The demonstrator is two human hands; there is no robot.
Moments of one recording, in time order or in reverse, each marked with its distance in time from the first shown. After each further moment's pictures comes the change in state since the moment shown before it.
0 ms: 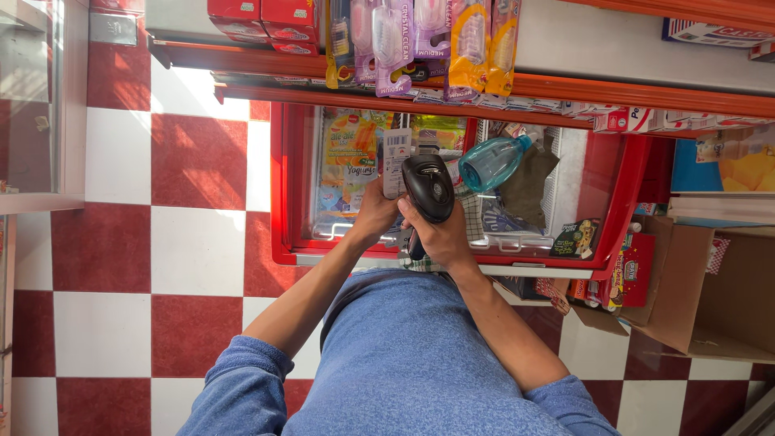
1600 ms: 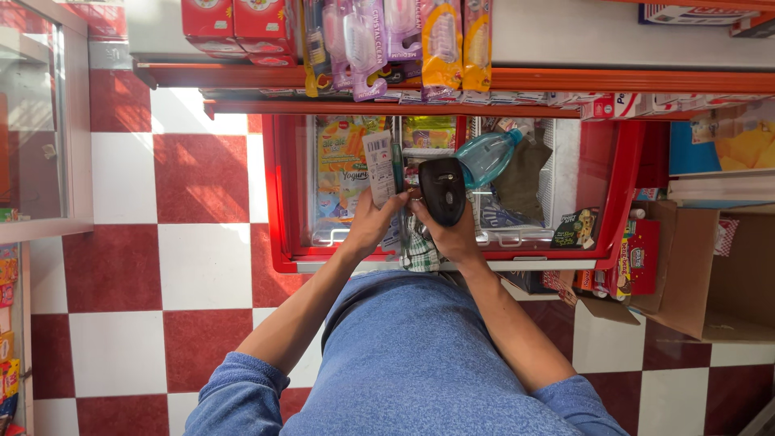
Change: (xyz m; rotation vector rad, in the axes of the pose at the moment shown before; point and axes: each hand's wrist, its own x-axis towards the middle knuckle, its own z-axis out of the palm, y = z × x) left_hand -0.016 0.023 0.003 0.176 -0.033 -0.077; right_hand -0.002 0.031 -0.026 0.101 0.082 -0.075
